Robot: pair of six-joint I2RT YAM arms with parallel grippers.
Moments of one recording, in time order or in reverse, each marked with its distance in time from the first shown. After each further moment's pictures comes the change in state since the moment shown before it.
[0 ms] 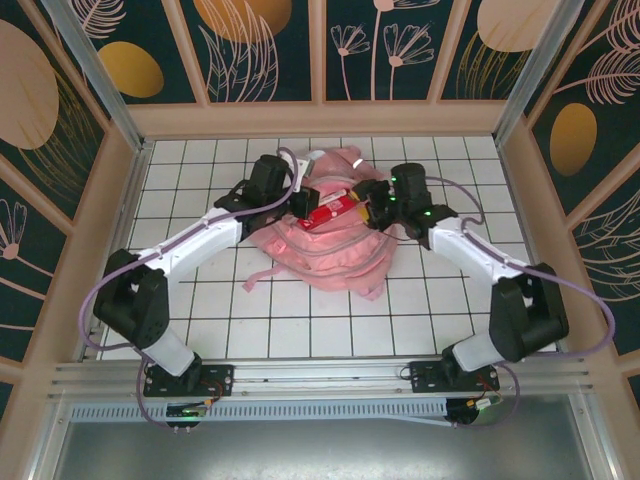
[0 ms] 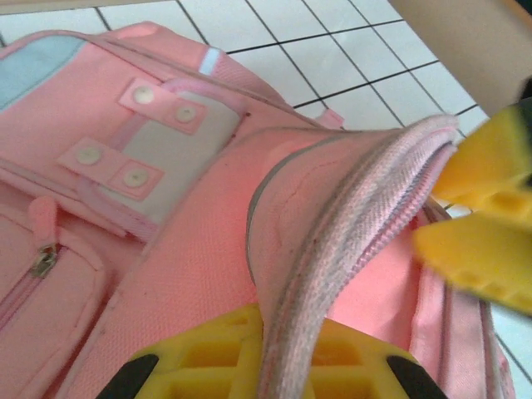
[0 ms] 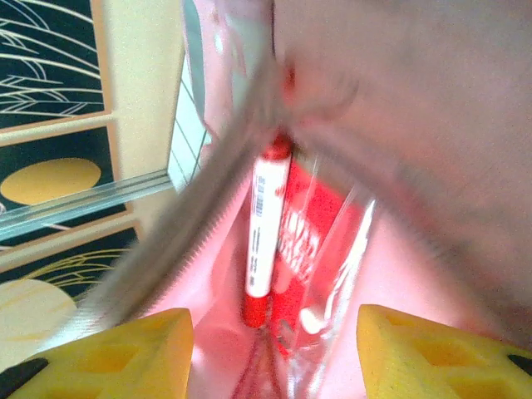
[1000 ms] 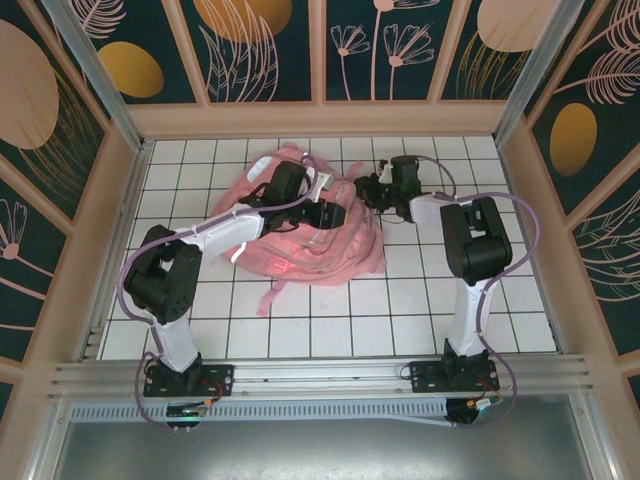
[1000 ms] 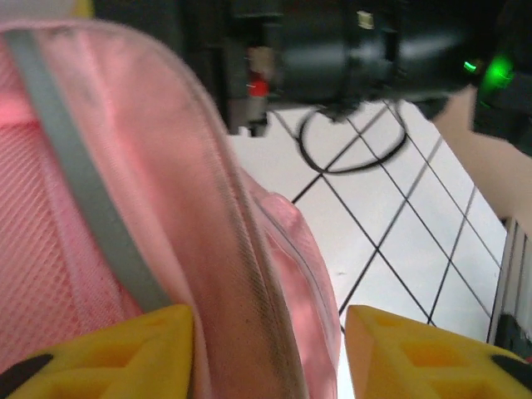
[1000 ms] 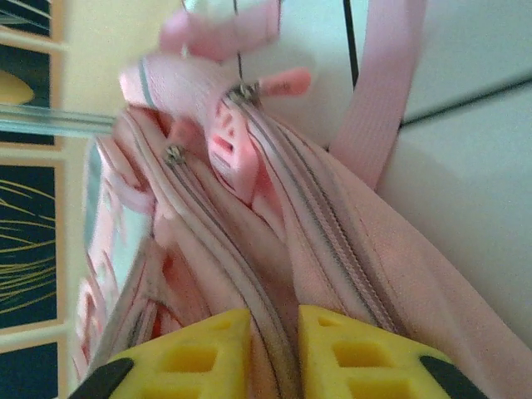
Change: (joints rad) left arm -0.036 0.224 0.085 0.077 0.354 -0.043; right arm -0.146 0.598 0.217 0.399 -0.281 -0.499
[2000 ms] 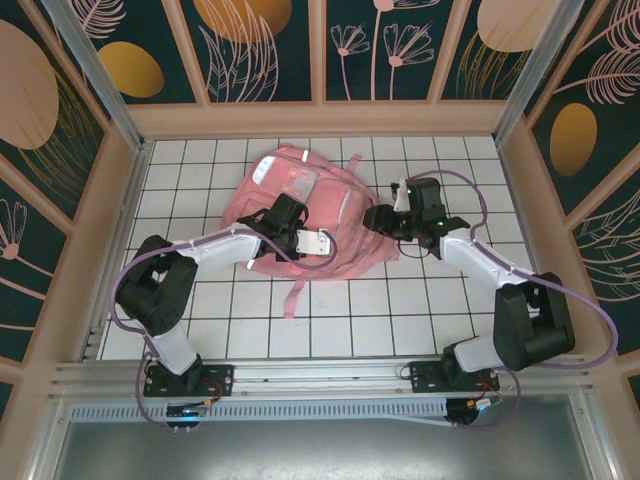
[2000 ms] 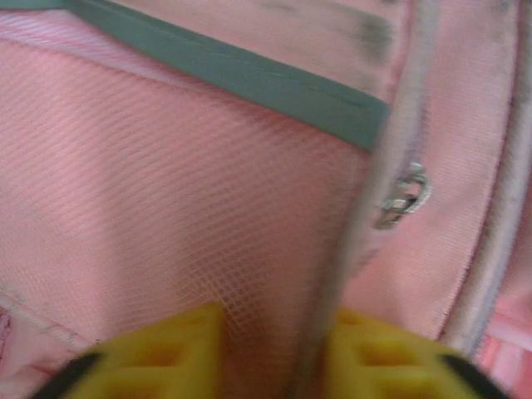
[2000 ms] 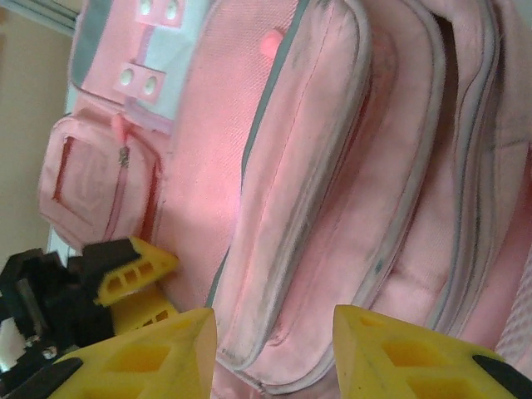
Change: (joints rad) left arm -0.042 -0.088 -0.226 -0.197 -0.500 1.350; right arm 0.087 -0.639 -0.349 -0.423 0.158 -0.266
